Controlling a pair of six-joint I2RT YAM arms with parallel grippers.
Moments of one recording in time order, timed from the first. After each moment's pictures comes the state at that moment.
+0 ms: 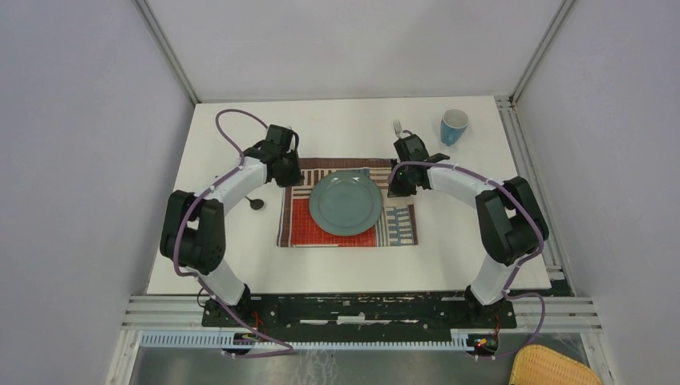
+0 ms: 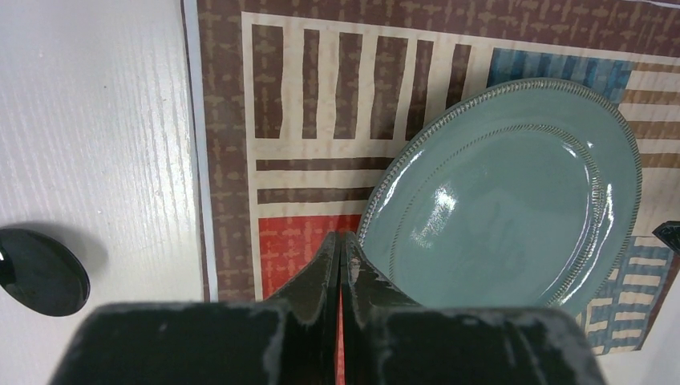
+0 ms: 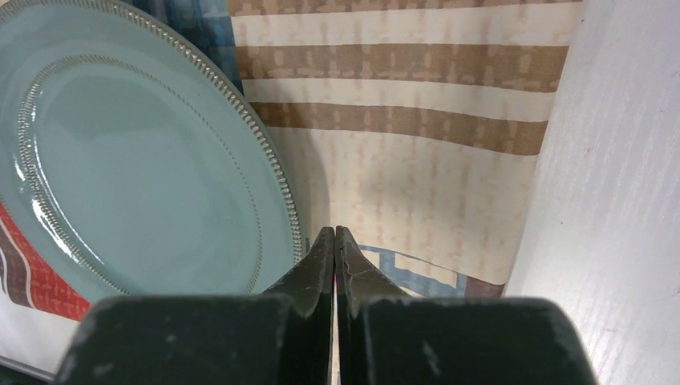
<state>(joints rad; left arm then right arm) -0.32 1.66 1.16 -0.49 0.02 -0.46 0.45 1.76 1.13 -0.41 -0.05 0.54</state>
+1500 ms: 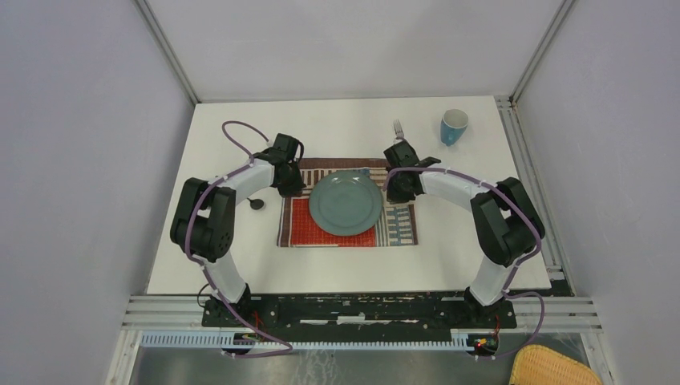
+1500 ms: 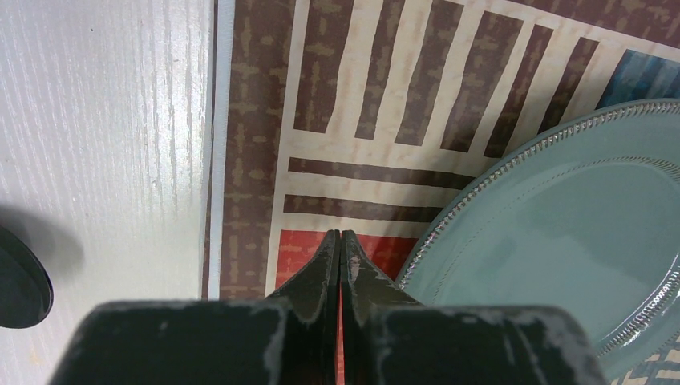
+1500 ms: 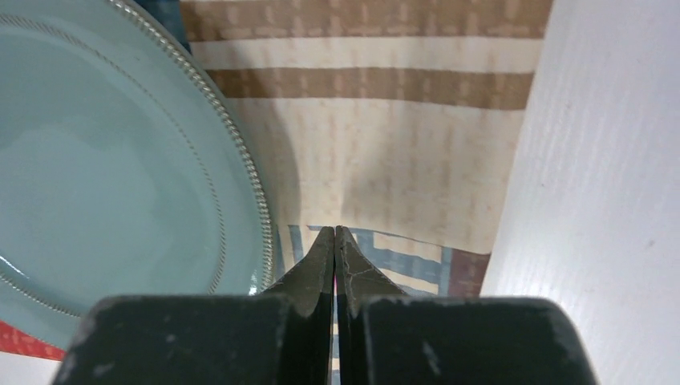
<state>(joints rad) -0.33 1.77 1.12 -0.47 -0.05 -0.57 0.52 1.78 1.15 -0.47 0.09 0.53</state>
